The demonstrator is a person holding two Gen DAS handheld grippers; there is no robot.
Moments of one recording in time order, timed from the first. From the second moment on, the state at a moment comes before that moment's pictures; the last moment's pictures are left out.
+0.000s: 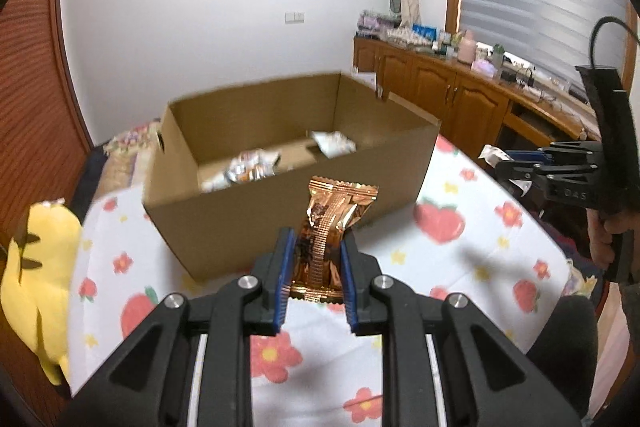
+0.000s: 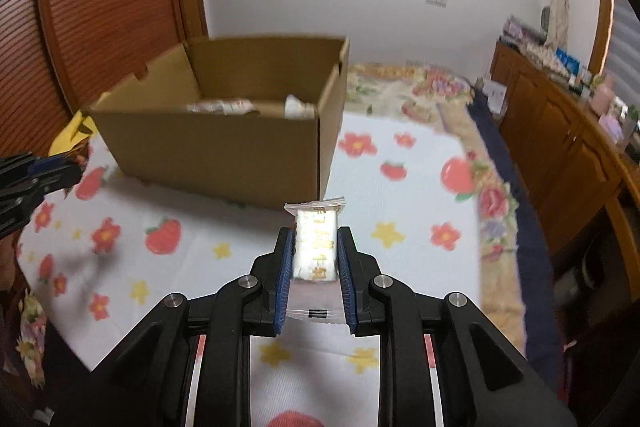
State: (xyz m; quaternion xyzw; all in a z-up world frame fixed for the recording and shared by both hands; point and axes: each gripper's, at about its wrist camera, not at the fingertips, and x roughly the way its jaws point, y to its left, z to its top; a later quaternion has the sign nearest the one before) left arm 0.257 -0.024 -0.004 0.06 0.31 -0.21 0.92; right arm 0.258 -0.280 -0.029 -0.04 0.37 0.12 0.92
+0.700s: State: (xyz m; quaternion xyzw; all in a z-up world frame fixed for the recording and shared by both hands) left arm 0.283 -0.011 0.080 0.05 0.25 -0.21 0.94; right arm 0.243 -0.246 0.092 -0.05 0.26 0.15 0.95
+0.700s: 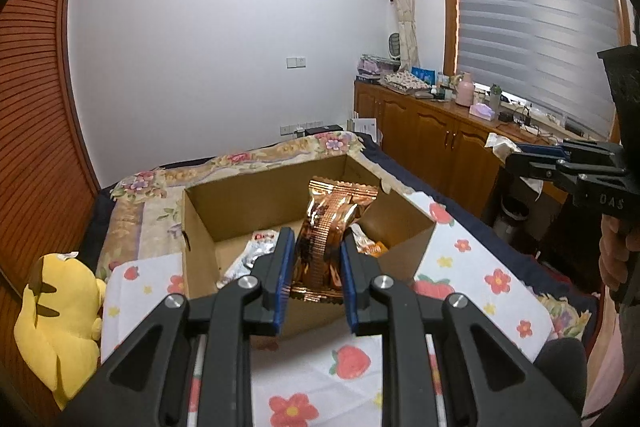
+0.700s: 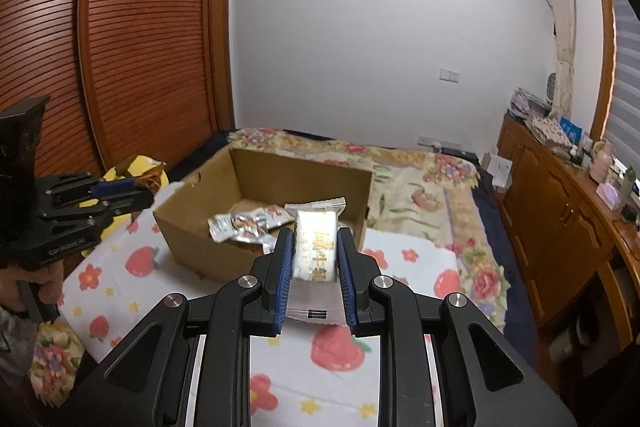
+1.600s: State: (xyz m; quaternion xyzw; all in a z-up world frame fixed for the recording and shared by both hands) left arm 0.442 0.006 0.011 0.02 0.34 -0.20 0.92; right arm 0.403 -0.178 0.037 -0.06 0.30 0.21 0.93
